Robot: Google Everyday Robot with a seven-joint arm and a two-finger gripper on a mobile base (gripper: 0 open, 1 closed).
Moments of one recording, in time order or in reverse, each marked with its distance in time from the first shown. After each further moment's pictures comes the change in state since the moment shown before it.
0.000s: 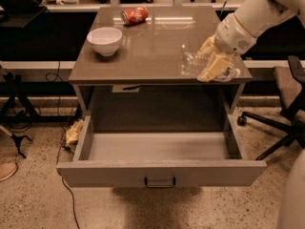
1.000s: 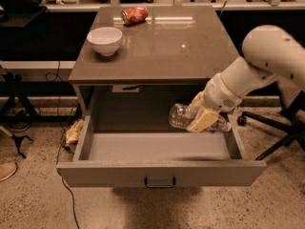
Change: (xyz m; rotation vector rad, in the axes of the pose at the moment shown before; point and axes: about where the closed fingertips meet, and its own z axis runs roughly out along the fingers) arm 0.024 0.104 0.100 -0.085 -0.029 0.180
